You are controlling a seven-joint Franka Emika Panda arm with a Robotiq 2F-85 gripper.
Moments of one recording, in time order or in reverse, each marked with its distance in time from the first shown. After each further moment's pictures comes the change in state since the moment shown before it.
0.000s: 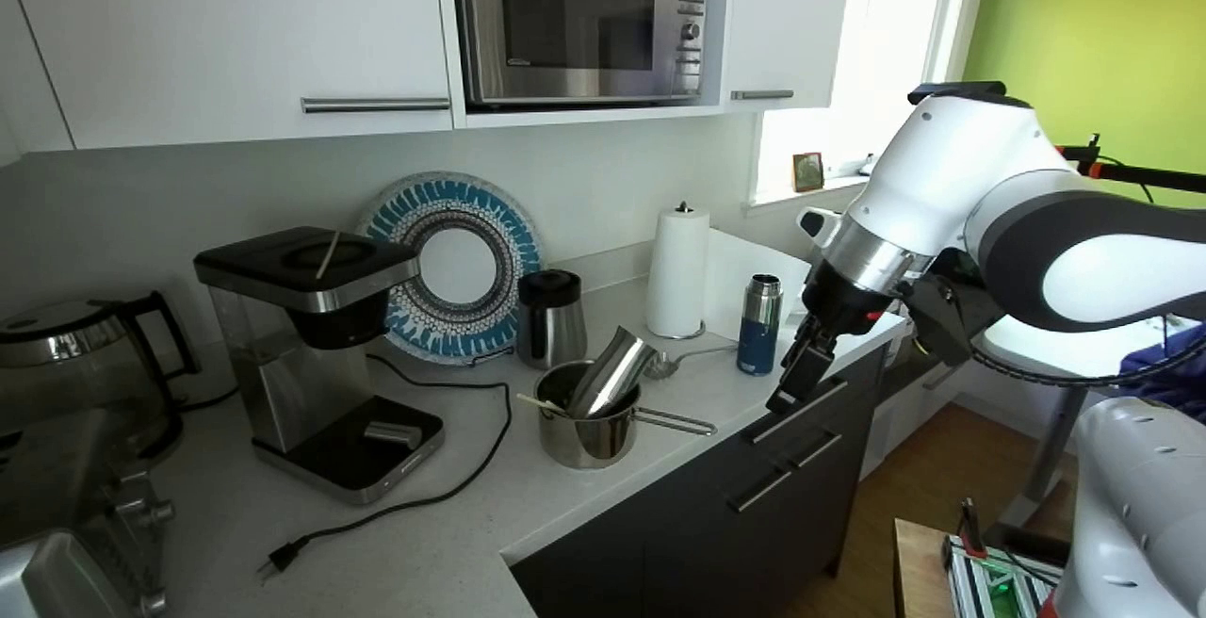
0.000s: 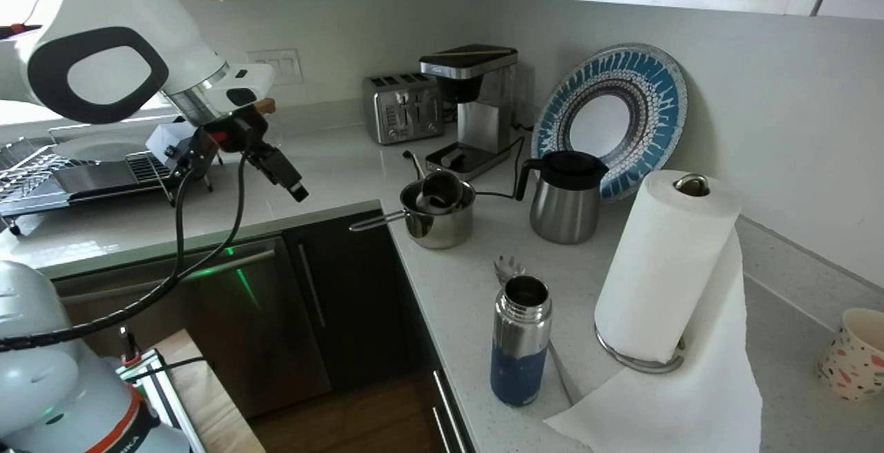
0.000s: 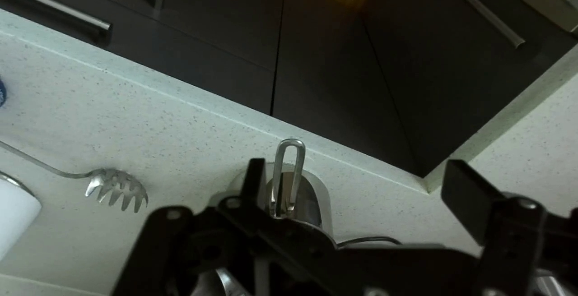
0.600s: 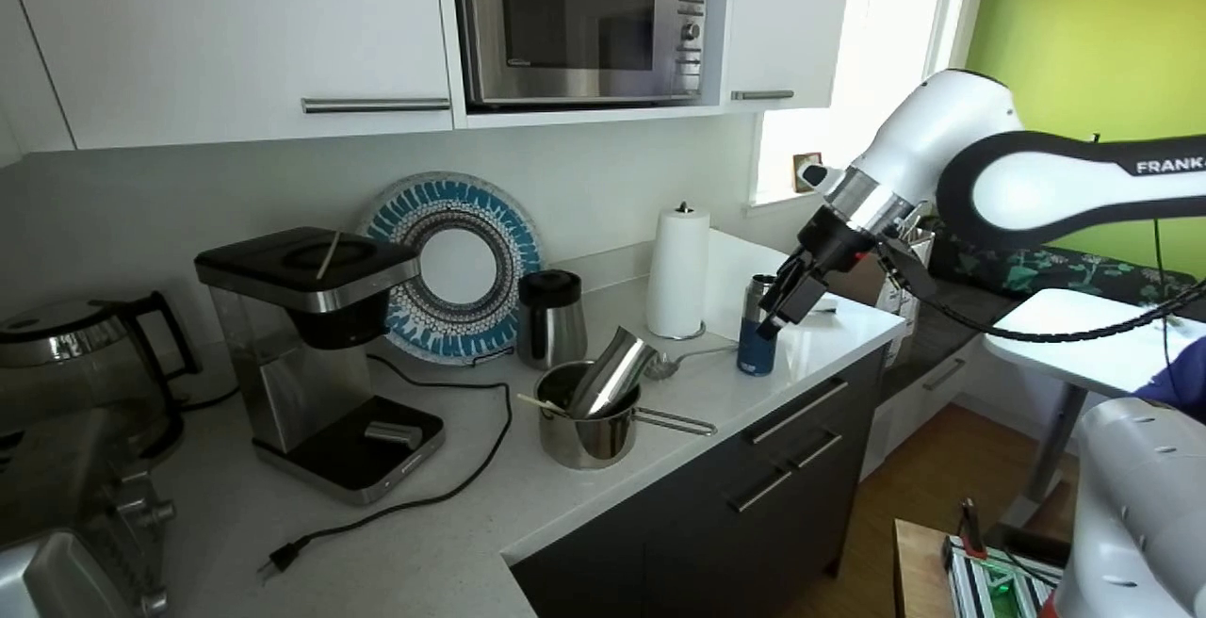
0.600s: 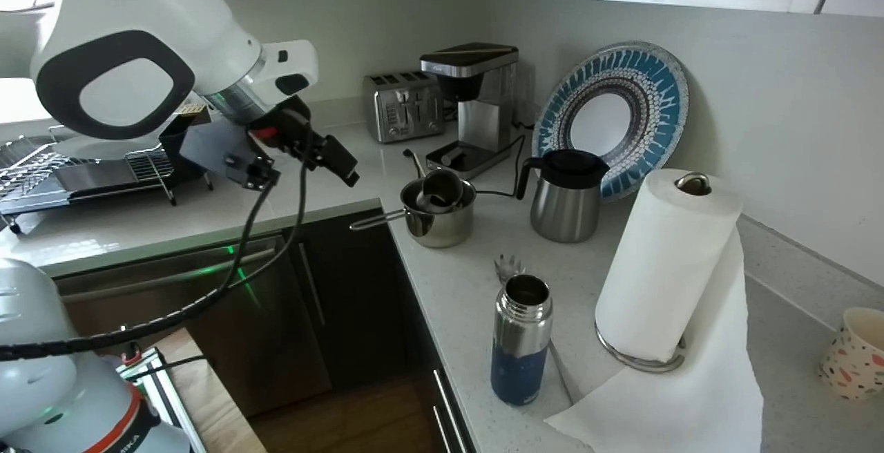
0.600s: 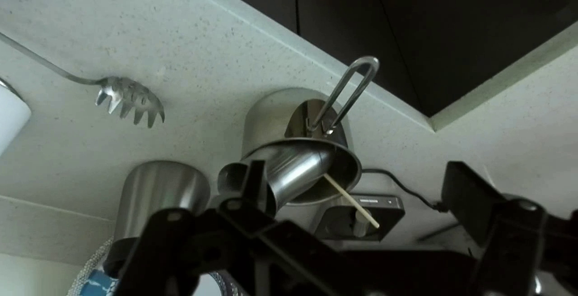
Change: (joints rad) arm -0.016 0.046 -0.292 0.071 0.028 0.146 -0.429
